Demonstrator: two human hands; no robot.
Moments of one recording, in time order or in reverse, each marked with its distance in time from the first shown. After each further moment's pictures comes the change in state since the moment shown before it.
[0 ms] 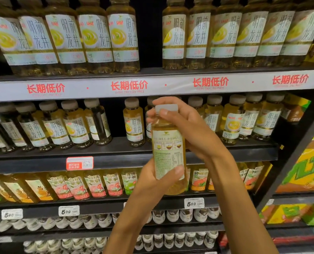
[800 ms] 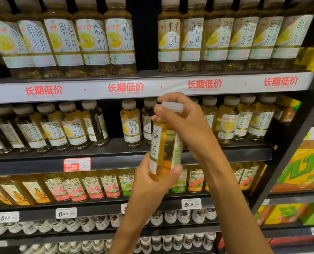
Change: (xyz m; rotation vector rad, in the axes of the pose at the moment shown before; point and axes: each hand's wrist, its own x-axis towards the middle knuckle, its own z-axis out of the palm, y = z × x) left_hand -0.004 0.004 0.012 0.115 0.159 0.174; right_hand -0.007 -0.010 0.005 -0.097 0.231 -0.088
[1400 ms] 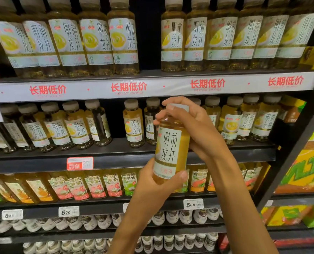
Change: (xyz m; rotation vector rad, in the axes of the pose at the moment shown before) left_hand -0.004 -0.001 -0.004 -0.039 -0.104 -0.112; right_hand 0.001 0.010 -0.011 0.210 -0.117 0.042
